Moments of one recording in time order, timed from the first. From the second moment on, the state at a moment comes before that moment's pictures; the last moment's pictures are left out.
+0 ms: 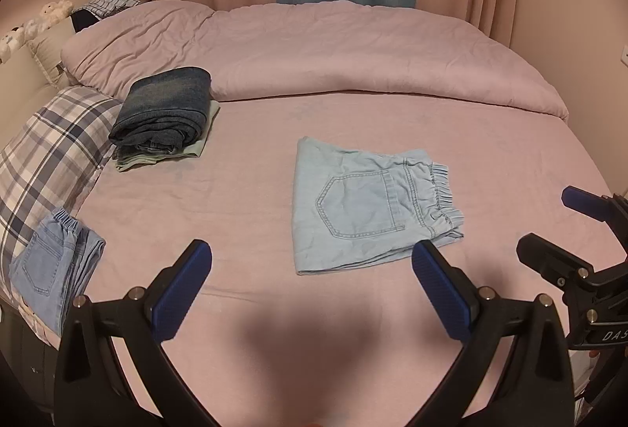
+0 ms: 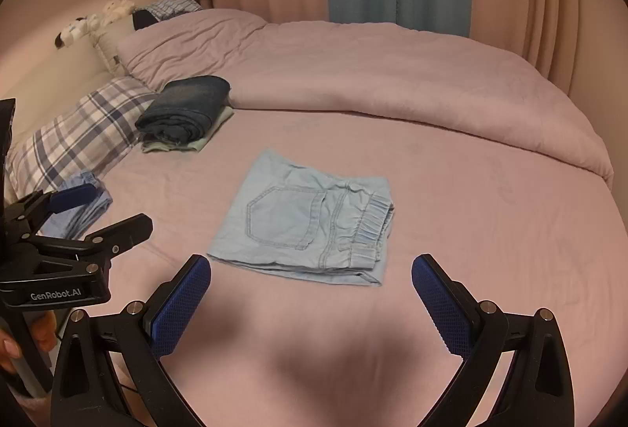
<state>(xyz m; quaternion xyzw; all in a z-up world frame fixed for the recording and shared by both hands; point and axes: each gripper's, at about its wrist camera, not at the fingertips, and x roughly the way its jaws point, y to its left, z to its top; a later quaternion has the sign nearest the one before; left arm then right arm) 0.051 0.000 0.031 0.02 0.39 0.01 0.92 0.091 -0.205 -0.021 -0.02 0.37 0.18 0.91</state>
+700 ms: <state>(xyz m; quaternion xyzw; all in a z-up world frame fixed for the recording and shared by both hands) 0.052 -0.004 0.030 0.02 0.39 0.02 0.92 0.093 -0.205 -0.022 -0.02 0.37 0.18 0.91</state>
